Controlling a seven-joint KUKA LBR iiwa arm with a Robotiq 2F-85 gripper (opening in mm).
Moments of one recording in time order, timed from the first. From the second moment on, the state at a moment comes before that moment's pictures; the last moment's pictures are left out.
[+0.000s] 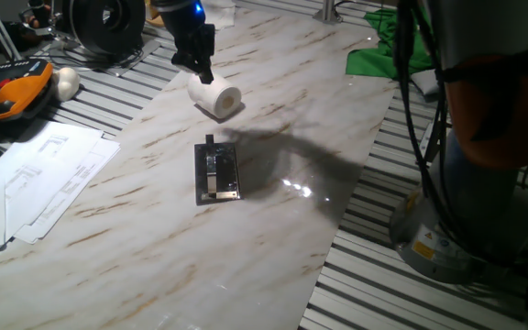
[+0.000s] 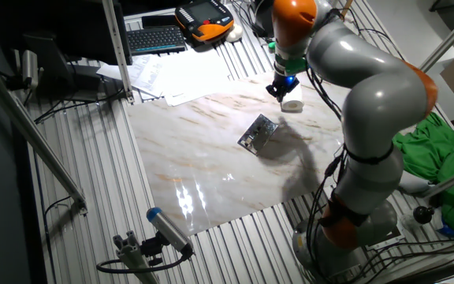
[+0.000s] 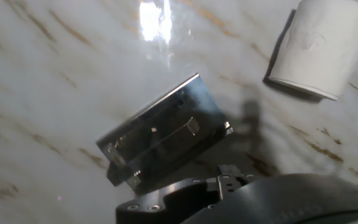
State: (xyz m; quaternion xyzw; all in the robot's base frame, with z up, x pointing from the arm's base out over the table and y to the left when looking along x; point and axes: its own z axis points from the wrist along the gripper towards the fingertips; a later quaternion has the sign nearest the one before) arm 0.518 0.002 0.240 0.00 -1.00 0.03 0.06
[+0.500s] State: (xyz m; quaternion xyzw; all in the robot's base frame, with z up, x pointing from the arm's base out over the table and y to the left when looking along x) arm 0.521 0.009 0.233 -0.02 -1.00 0.01 0.02
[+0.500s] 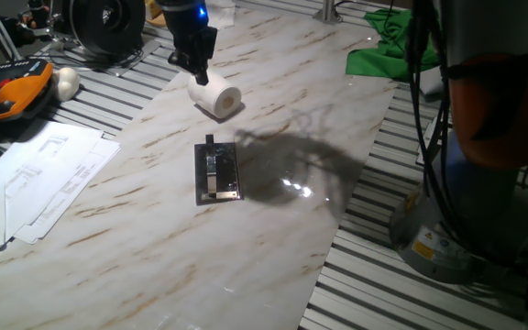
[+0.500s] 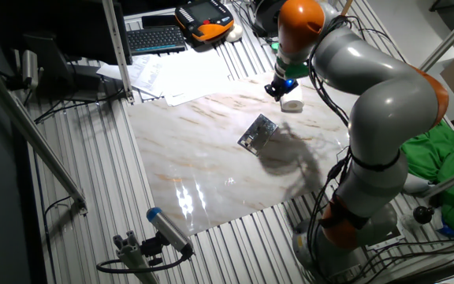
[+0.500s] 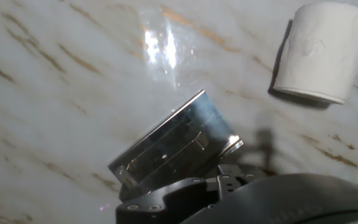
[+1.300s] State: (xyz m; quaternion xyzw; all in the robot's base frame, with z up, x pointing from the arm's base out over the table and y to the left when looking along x) arm 0.520 0.009 0.229 -0.04 -1.00 0.04 0.04
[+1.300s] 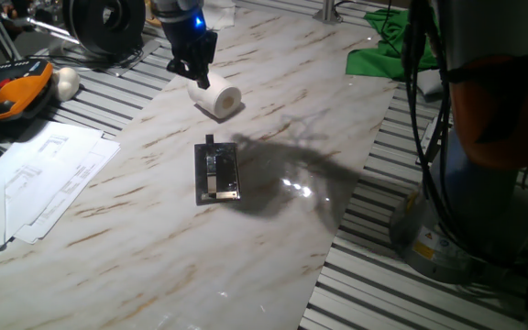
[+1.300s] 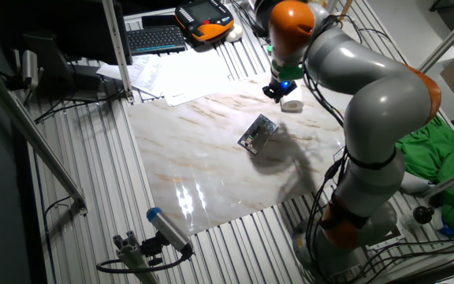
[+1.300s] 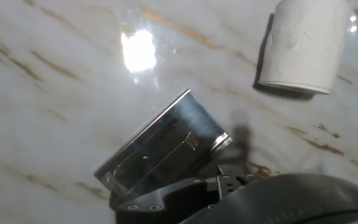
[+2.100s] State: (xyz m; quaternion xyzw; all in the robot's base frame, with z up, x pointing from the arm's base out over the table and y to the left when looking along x) arm 0.520 0.009 0.229 -0.07 -0.99 0.07 0.03
